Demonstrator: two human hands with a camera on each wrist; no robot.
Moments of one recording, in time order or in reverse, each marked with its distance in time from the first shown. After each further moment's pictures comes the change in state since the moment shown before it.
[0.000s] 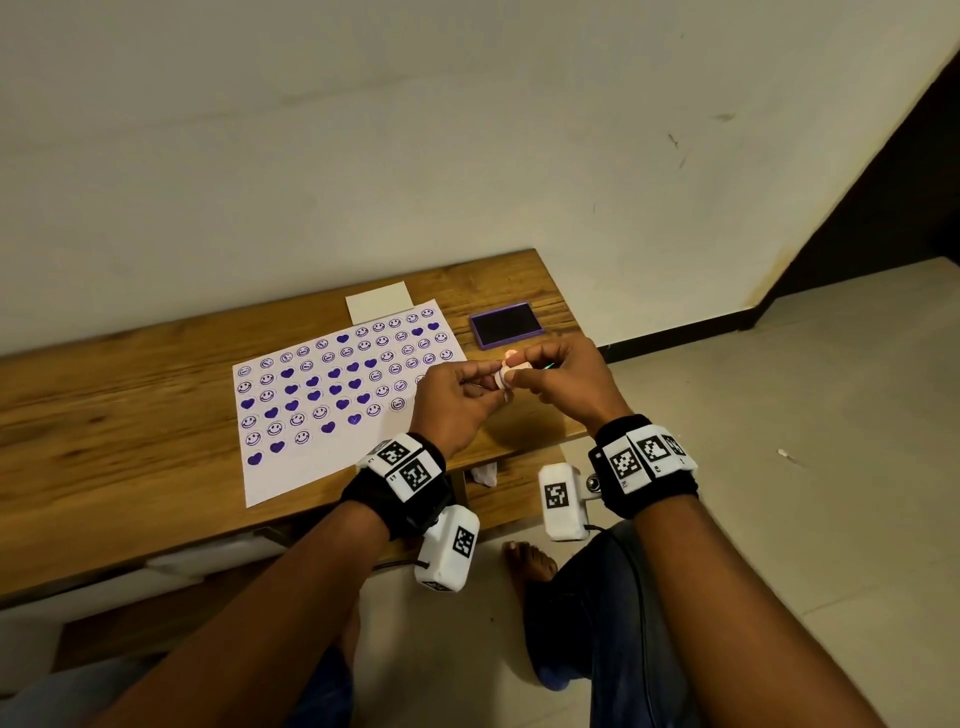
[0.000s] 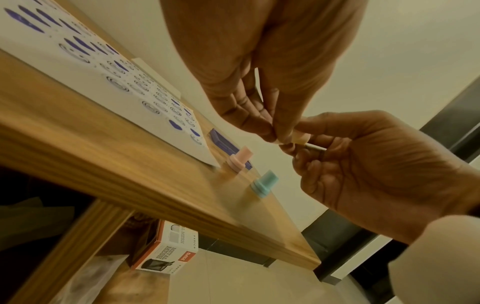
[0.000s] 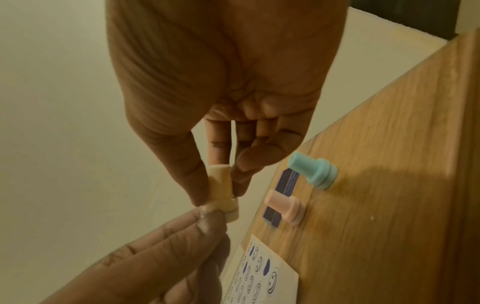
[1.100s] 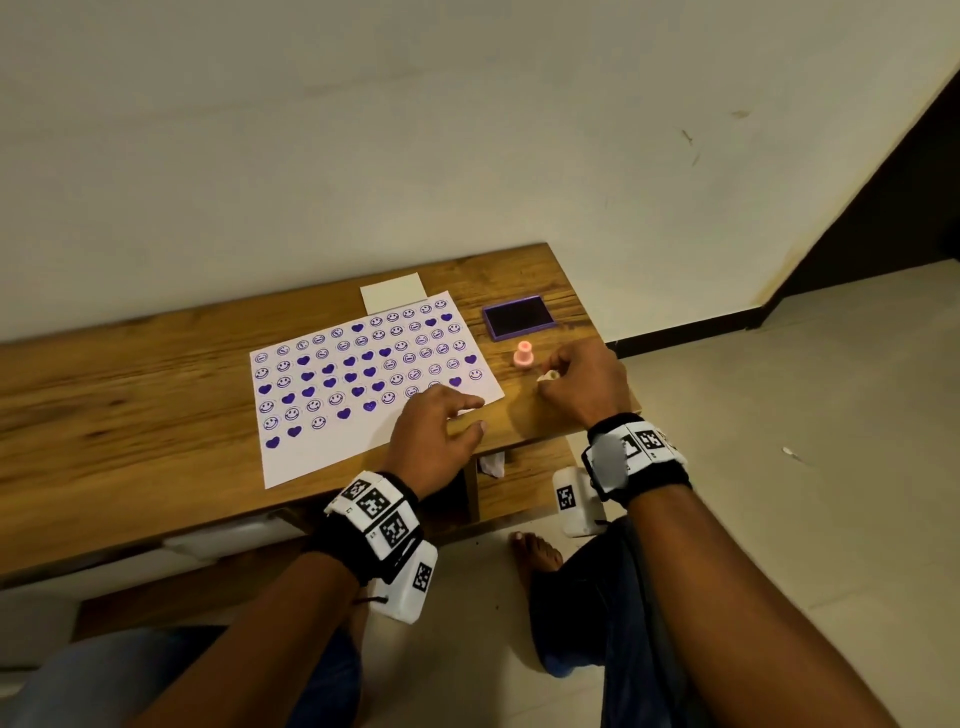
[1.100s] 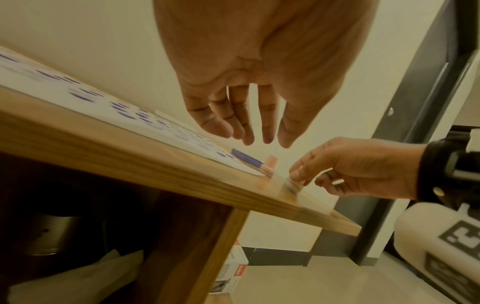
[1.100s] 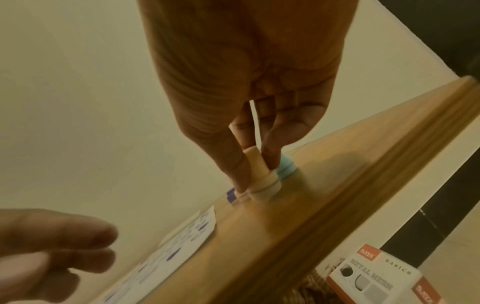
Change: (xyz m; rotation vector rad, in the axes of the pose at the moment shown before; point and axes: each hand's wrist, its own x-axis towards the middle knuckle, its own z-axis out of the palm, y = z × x) left_hand -0.044 -0.030 -0.036 0.452 -0.022 0.115; right_hand -0.001 0.012 0.010 -0.646 0.168 0.150
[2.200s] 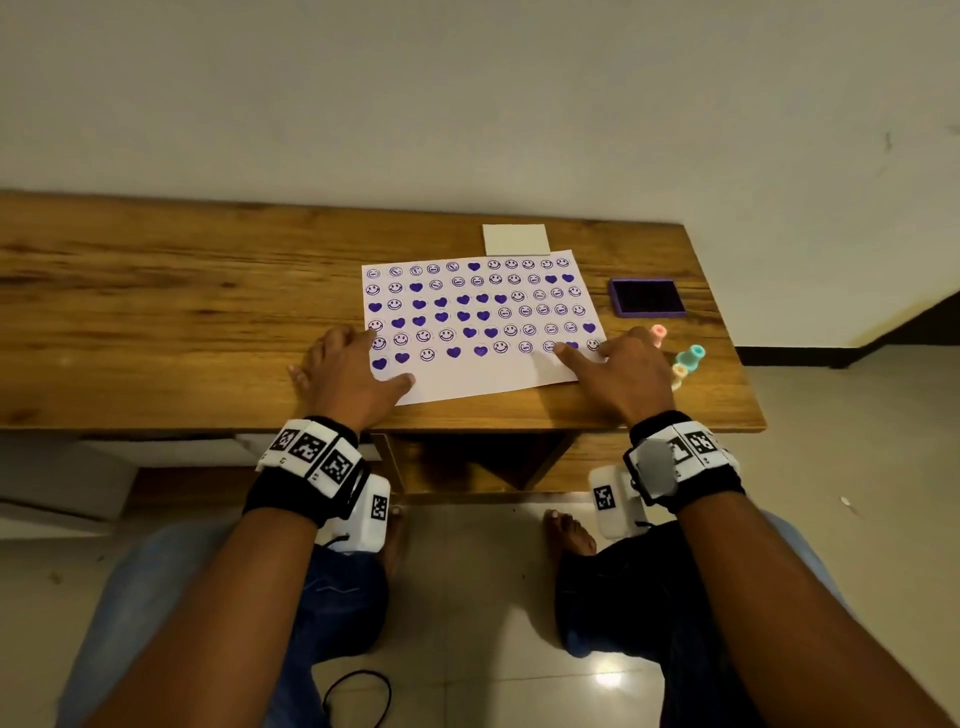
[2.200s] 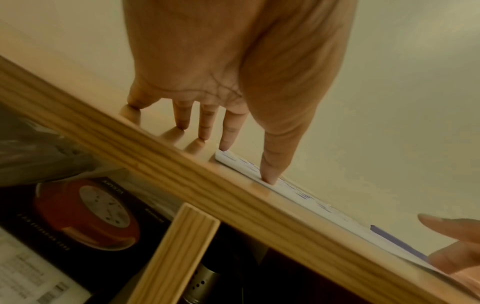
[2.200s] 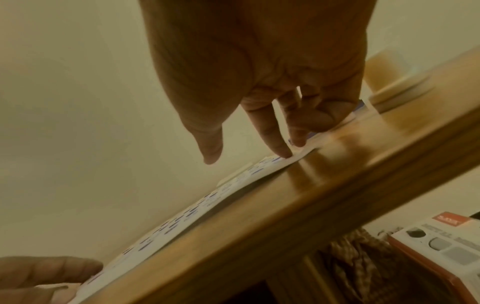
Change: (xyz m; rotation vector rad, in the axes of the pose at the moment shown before) left_hand -0.032 -0.148 -0.111 0.348 0.130 -0.585; right_hand -0.013 -0.069 0.075 -0.211 -0.095 -0.095
